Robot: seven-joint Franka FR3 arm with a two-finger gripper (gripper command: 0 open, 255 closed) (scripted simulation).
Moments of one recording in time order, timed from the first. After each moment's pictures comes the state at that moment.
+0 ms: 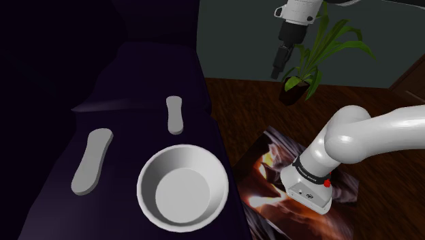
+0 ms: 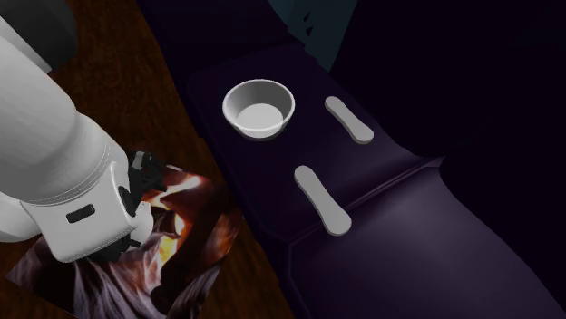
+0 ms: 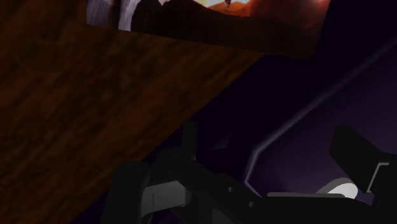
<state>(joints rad) -0.01 -0.78 -0.02 -2.42 0.04 1.54 -0.16</state>
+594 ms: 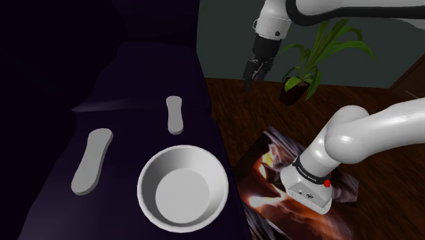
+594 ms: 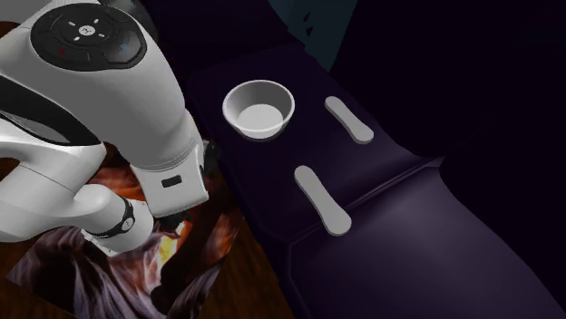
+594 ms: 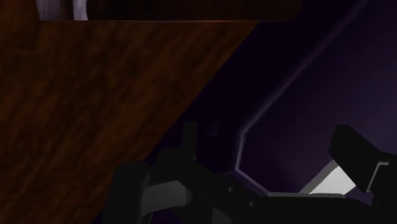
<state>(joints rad) 0.00 -0.67 0.15 -2.46 0.15 1.72 0.11</state>
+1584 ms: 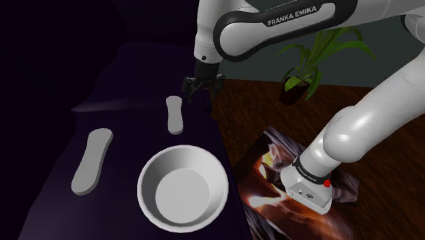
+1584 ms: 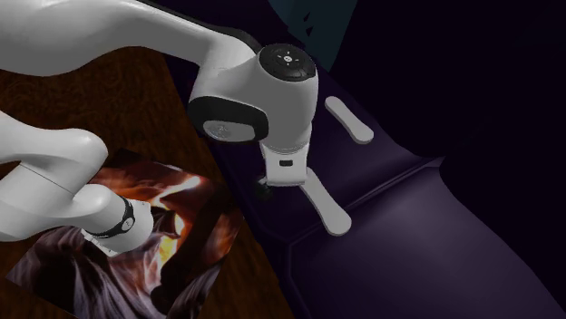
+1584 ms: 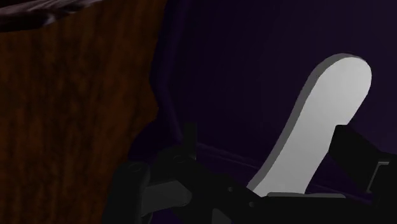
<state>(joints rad) -0.06 -0.17 0.45 -2.25 0.10 2.07 0.72</state>
